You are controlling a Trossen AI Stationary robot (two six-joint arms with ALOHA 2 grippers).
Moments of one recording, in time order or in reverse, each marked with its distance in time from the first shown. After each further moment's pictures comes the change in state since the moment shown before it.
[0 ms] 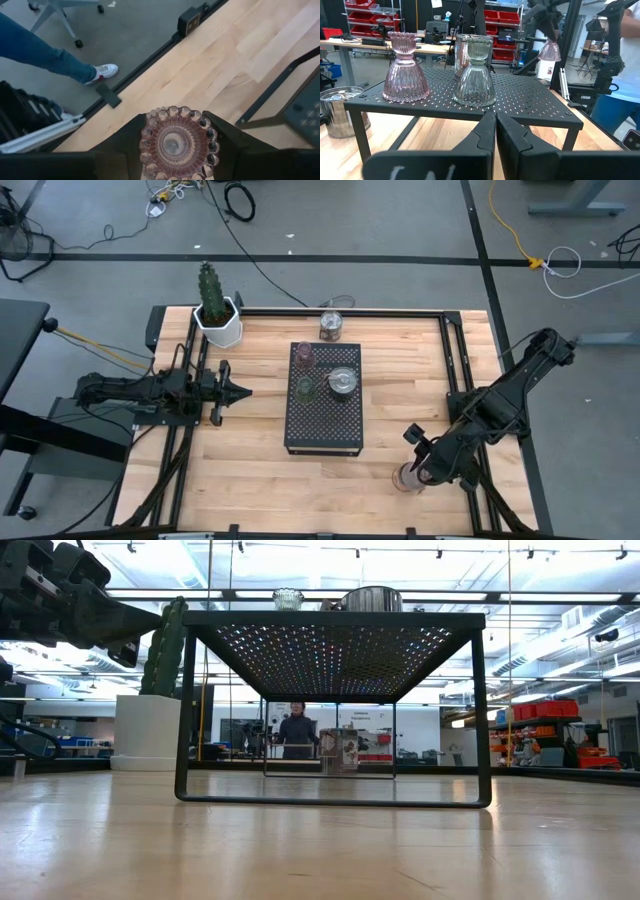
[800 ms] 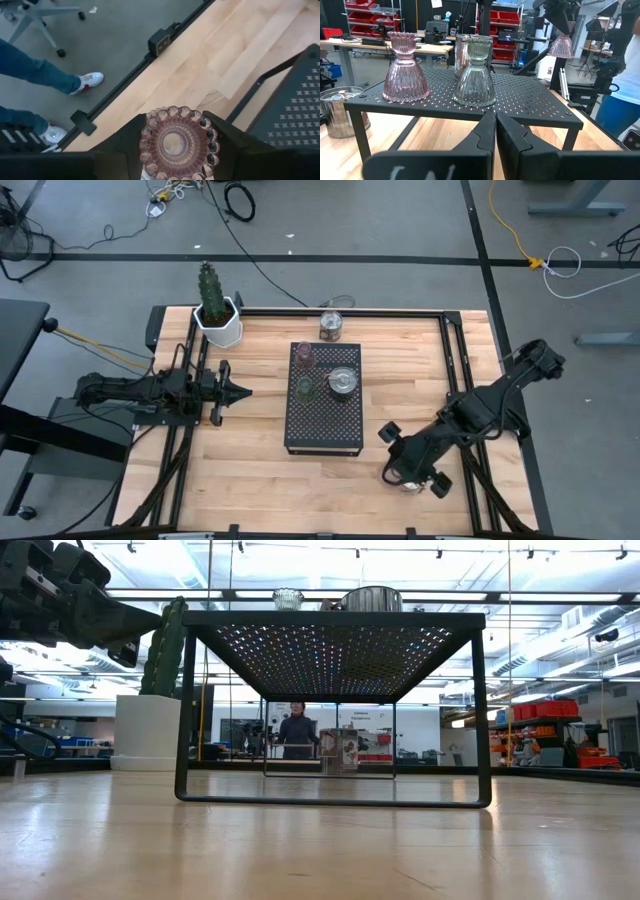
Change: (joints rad) left arm 0.000 0.000 0.000 0.000 0.000 0.000; right arm -0.111 0.224 0.265 -0.053 -0.001 -0.041
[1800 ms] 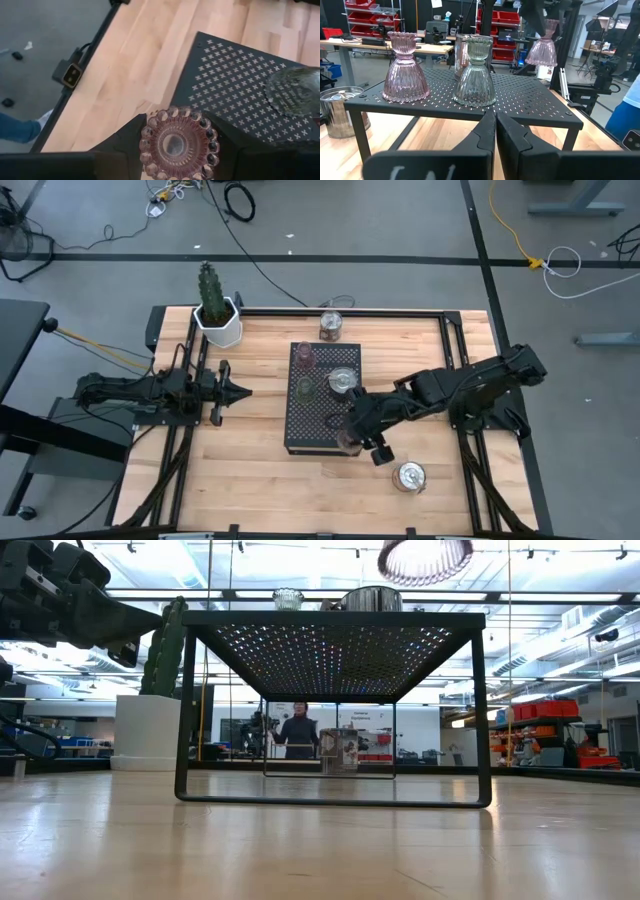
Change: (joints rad) left arm 0.000 0.000 0.000 0.000 0.000 0.000; right arm -0.279 0.165 0.122 0.055 0.061 0.083
